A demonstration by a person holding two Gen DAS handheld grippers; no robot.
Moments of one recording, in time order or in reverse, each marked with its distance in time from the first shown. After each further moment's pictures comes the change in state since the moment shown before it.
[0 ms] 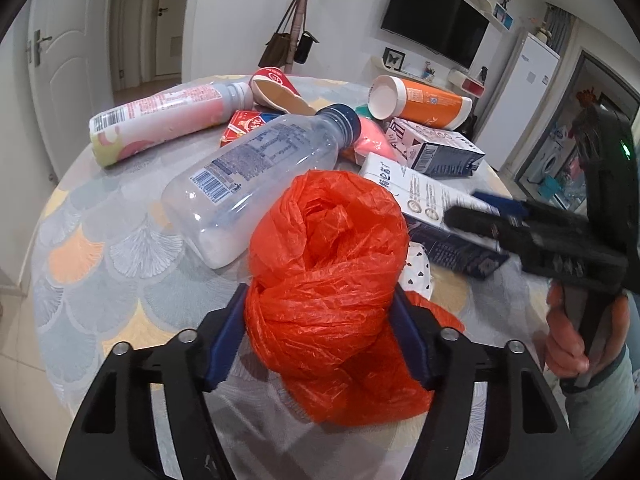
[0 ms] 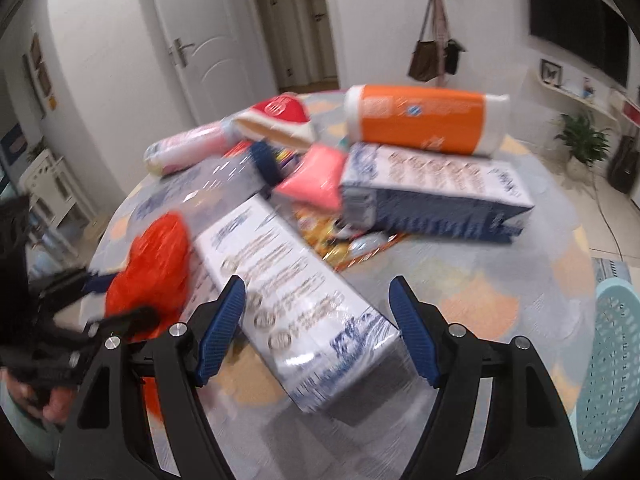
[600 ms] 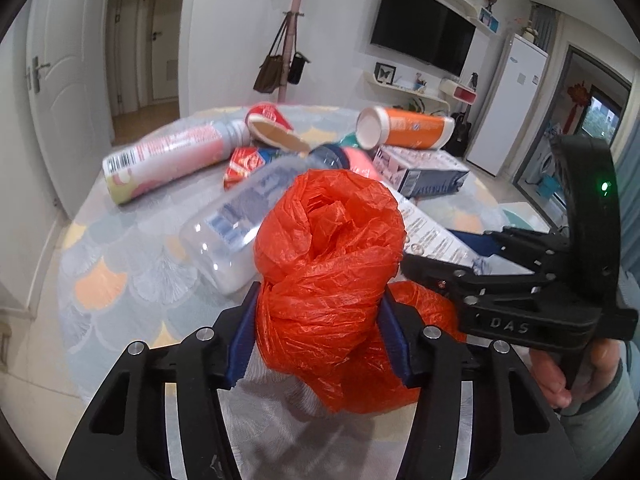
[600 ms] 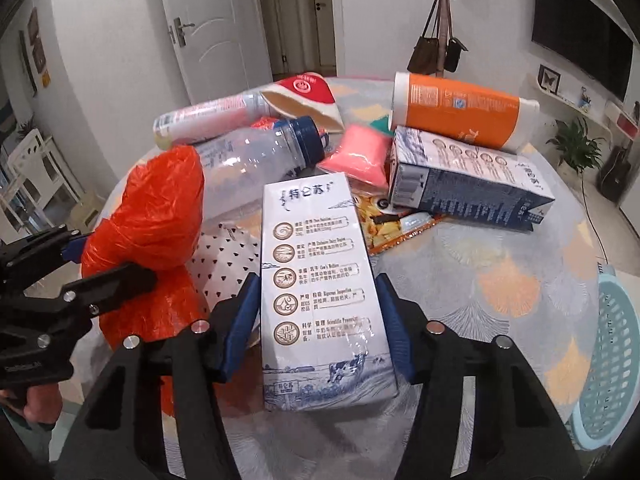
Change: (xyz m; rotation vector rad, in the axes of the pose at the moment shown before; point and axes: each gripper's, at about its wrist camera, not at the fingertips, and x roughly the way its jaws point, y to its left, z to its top) left arm -0.031 -0.011 0.011 0.062 -0.076 0.011; right arm 0.001 0.040 -0.008 -0.037 0.023 -0.075
